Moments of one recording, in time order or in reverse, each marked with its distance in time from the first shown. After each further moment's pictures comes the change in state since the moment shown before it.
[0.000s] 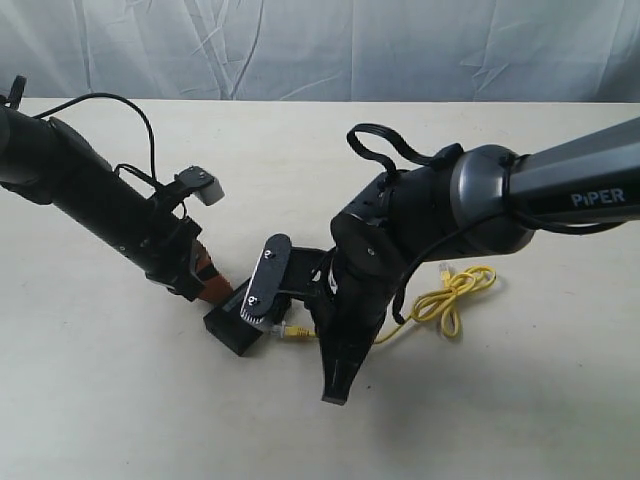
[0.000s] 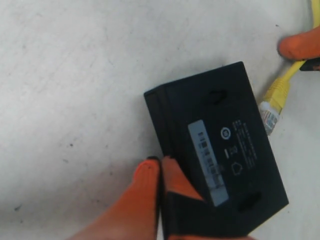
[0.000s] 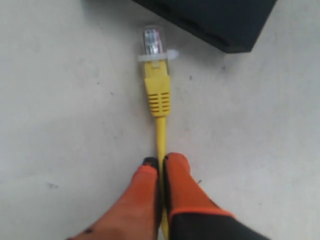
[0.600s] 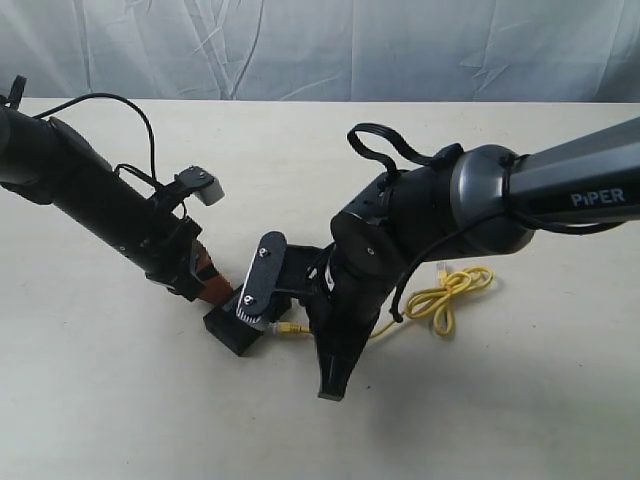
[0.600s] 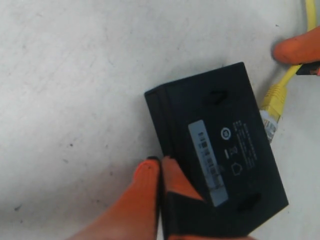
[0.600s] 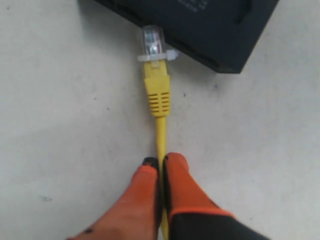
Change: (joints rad) left arm 0.000 0.000 0.000 0.000 0.000 0.000; right arm 0.000 0.000 0.000 0.012 -0.040 -0.044
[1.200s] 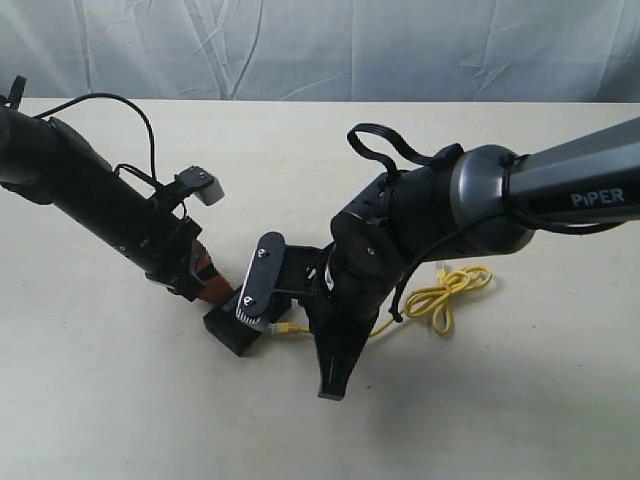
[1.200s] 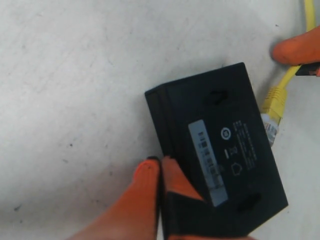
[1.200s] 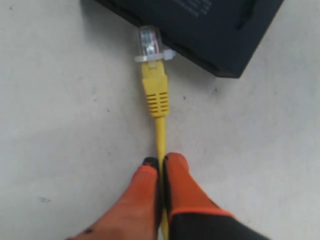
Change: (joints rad) left arm 0.000 0.000 0.000 0.000 0.000 0.000; right arm 0.000 0.000 0.000 0.000 -0.008 -0.008
